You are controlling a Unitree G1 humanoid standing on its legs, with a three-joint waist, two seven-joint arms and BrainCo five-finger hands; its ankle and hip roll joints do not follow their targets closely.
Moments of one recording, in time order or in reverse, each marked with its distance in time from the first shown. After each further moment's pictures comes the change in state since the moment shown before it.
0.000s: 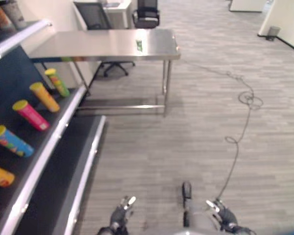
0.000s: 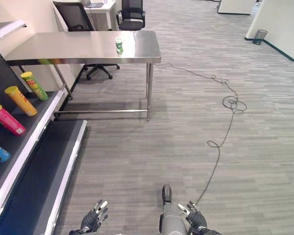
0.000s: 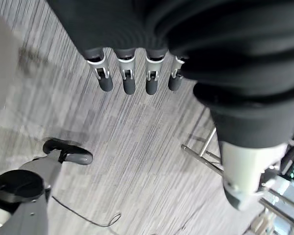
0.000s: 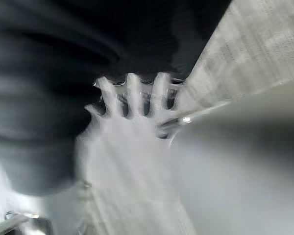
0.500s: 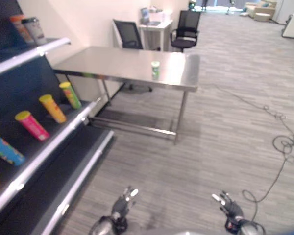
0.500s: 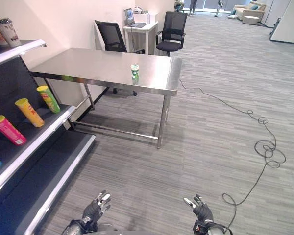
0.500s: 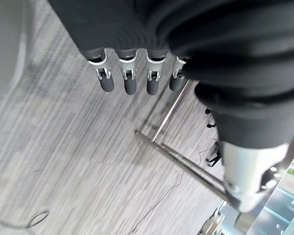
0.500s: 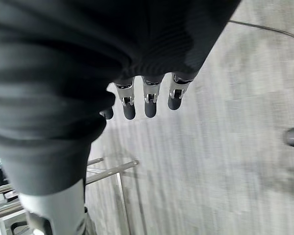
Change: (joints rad) left arm -0.058 0.051 -0.039 -0.042 0.013 0.005 -0.045; right arm -0.049 -0.041 -0.038 -0.028 -0.015 -0.020 -0.014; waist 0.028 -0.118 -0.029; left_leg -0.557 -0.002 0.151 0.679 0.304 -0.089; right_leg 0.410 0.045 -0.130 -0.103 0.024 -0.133
